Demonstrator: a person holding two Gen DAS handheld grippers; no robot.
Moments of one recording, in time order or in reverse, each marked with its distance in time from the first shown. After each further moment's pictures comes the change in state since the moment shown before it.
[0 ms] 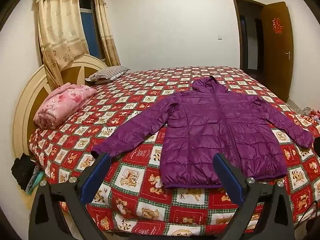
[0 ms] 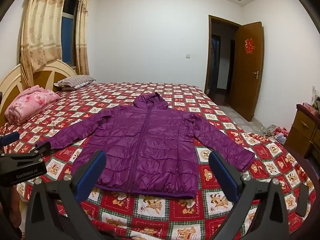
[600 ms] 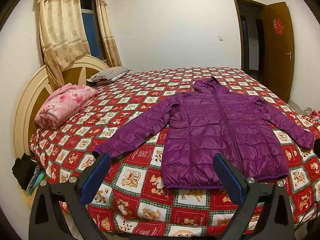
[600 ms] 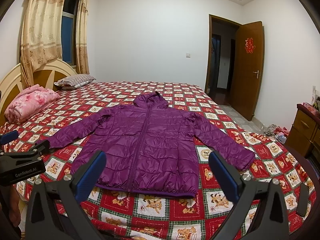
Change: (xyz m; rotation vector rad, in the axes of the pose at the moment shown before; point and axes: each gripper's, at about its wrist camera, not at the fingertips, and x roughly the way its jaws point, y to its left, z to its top) left arm 0.000 0.003 0.001 -0.005 -0.001 0.003; right arm 0.002 0.001 -0.003 -0.003 0.008 0.003
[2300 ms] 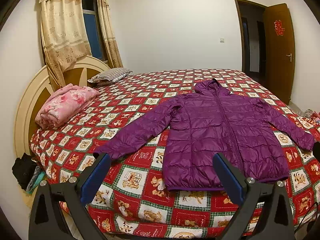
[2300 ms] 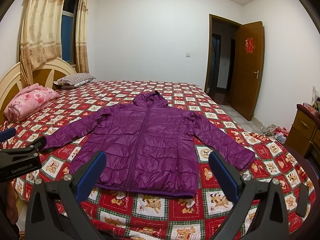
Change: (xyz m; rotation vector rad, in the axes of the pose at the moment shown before) left arm -0.001 0.008 0.006 -0.005 -0.010 0.008; right arm 0.002 -0.002 -0.001 0.000 0.002 0.000
